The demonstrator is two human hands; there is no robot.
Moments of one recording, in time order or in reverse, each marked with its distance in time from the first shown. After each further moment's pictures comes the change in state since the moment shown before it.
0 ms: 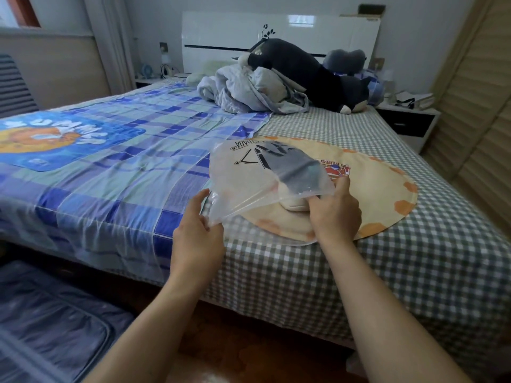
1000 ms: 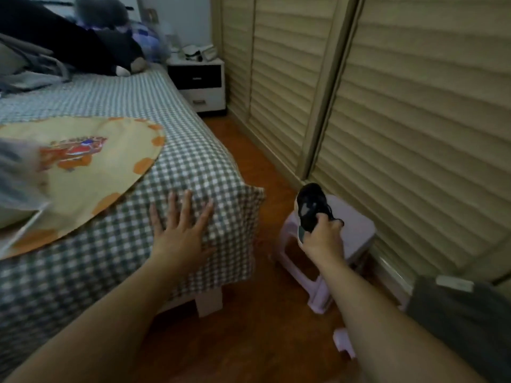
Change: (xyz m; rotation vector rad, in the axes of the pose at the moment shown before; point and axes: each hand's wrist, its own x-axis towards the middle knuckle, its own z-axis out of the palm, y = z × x) left_hand -0.165 0.070 0.347 1.109 -0.797 0.836; right_hand -0.061 0.394 -0.279 -0.378 -0.077 0.761
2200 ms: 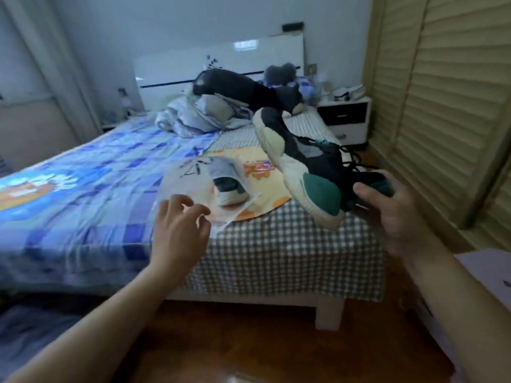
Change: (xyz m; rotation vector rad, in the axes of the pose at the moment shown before) left_hand -0.240 -0.193 -0.080 -0.194 0.791 -0.417; right_hand -0.154 -0.167 -0.088 1.383 -0.711 -0.696
